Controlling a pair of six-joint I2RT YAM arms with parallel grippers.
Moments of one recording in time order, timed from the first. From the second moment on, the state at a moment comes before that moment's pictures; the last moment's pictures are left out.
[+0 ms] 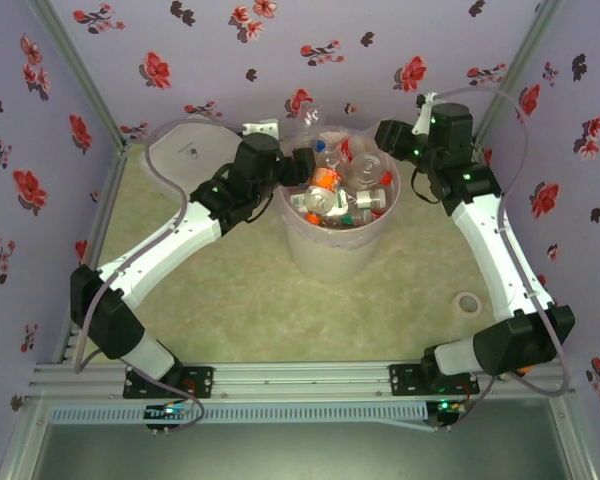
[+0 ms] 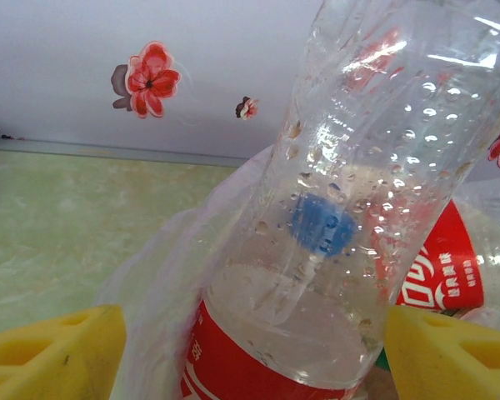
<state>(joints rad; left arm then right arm) -0.75 1.57 1.51 -0.33 -0.27 -0.54 0.25 1.39 1.49 -0.49 -0.16 0.42</state>
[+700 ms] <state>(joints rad) -0.72 1.53 1.43 -0.33 -0.27 -0.52 0.41 1.50 2.02 -1.08 0.07 0.02</state>
